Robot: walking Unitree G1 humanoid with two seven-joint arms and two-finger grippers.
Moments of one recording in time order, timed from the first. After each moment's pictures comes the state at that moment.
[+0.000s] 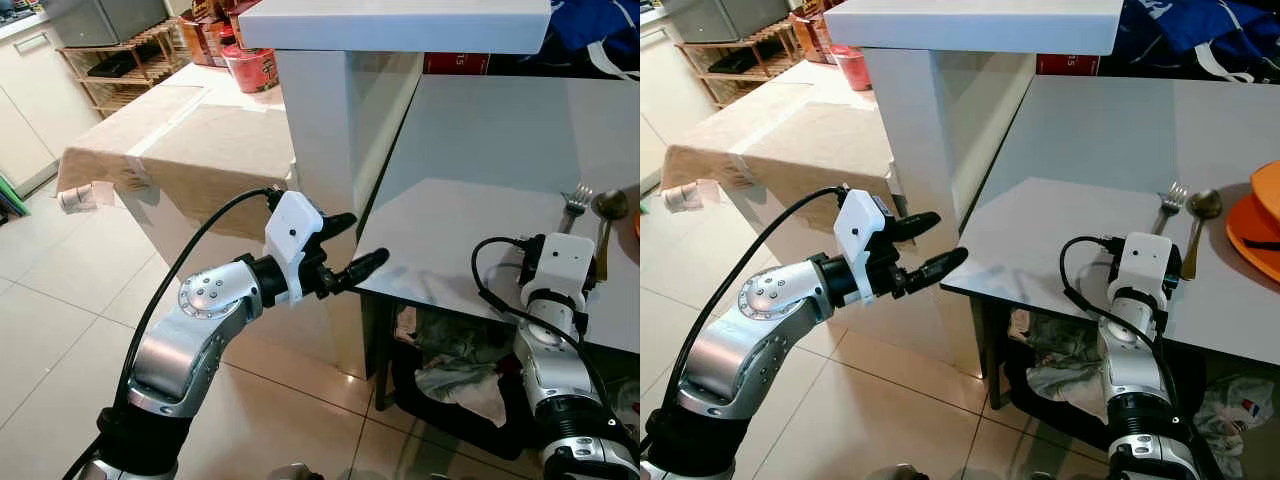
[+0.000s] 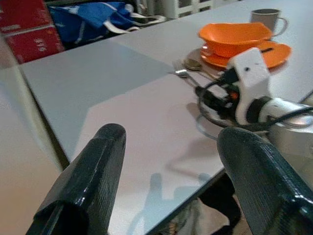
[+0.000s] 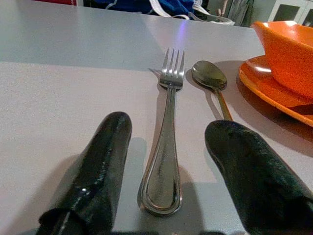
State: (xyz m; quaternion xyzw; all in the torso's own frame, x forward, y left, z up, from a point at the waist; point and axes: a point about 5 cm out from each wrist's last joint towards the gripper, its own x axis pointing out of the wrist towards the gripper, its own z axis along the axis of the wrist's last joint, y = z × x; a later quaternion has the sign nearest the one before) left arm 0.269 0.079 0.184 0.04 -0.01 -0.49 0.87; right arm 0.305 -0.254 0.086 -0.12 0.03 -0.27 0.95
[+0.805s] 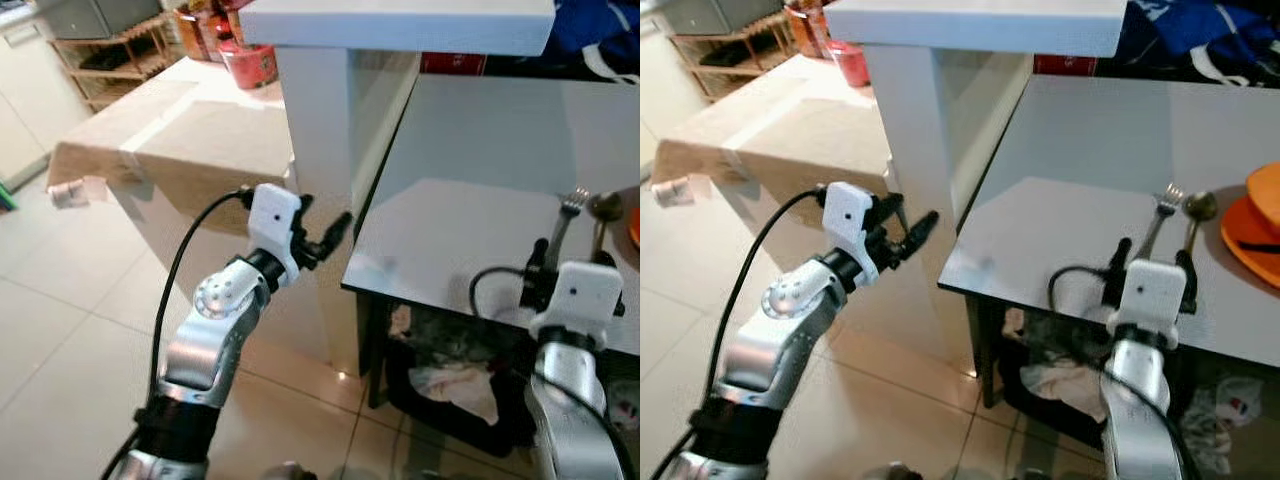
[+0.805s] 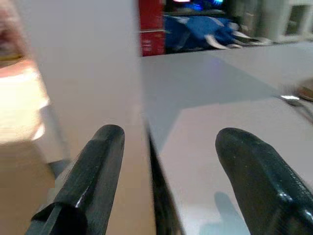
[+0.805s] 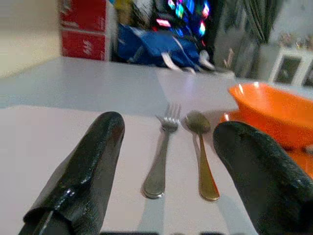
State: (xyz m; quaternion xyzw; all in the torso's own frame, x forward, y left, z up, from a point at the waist) left arm 0.302 0.092 0.157 -0.01 -0.02 -0.27 0.96; right arm 0.233 -0.215 0.123 -0.14 -0.07 -0.20 0.97
